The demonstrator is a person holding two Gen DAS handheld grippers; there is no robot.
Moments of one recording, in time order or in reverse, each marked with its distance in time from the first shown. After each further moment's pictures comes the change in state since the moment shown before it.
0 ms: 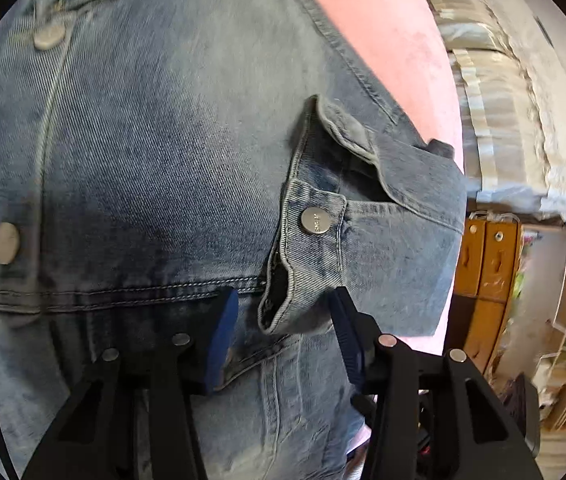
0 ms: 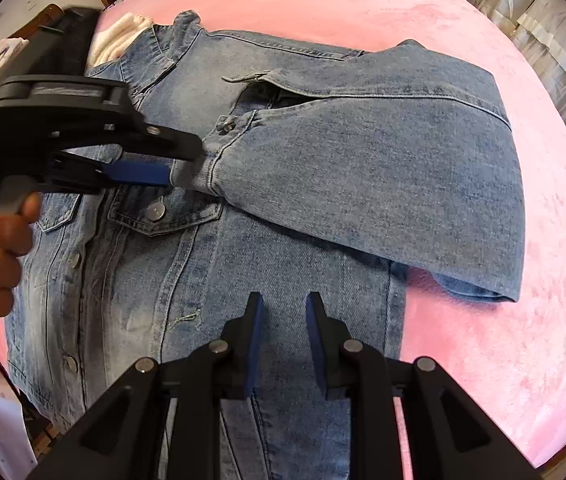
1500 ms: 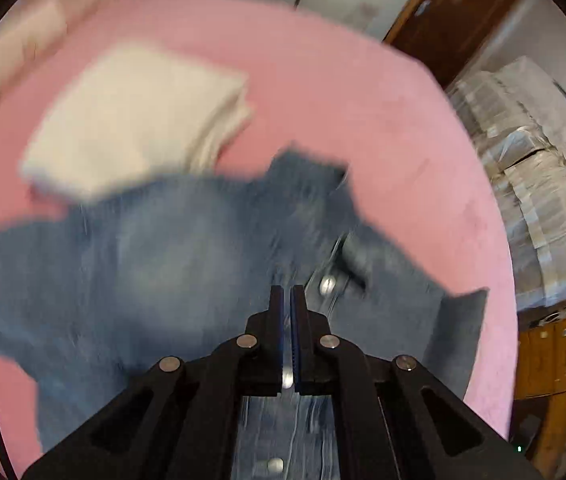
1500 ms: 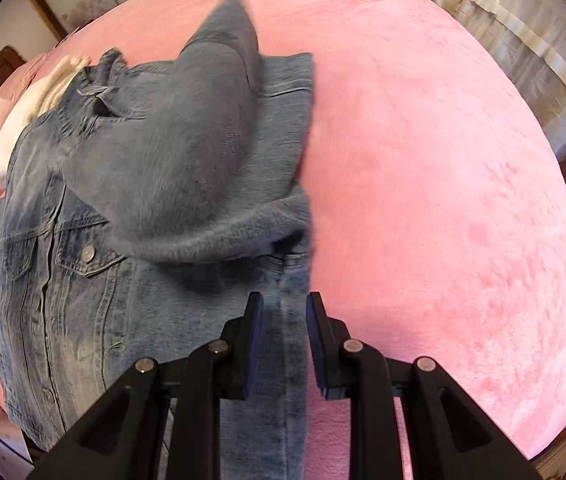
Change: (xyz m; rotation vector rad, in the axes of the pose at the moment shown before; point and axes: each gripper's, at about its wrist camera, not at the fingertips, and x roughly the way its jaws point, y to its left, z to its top) left arm -0.214 0.007 0.018 -0.010 -0.529 0.352; right arm 0.000 -0.049 0.010 0.127 -0.026 -0.081
